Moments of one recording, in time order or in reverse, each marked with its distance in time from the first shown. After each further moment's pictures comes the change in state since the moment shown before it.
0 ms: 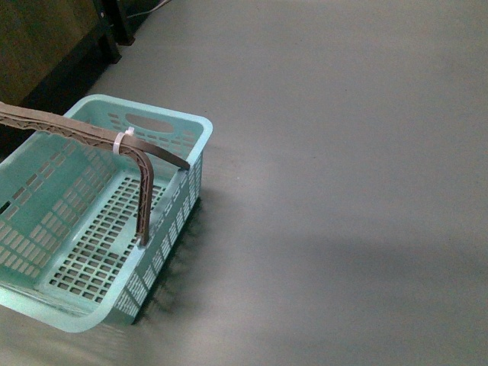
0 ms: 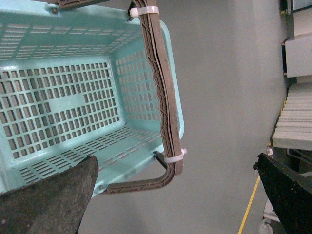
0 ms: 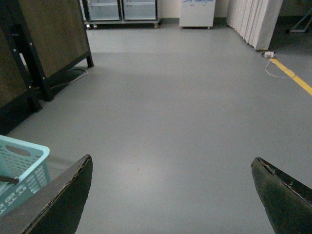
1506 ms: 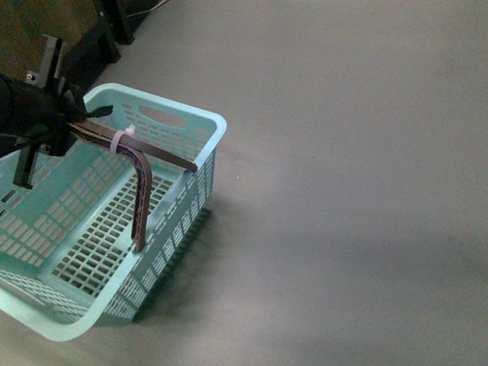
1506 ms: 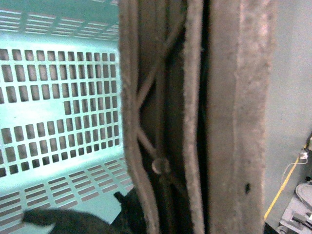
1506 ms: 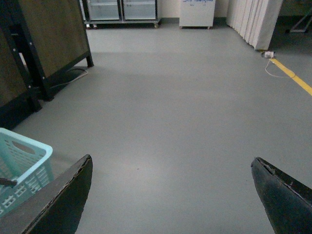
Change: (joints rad) left arm -0.113 0.805 0.648 -0.005 -0.010 -0.108; right arm 0.000 0.000 0.000 0.000 0.000 0.000
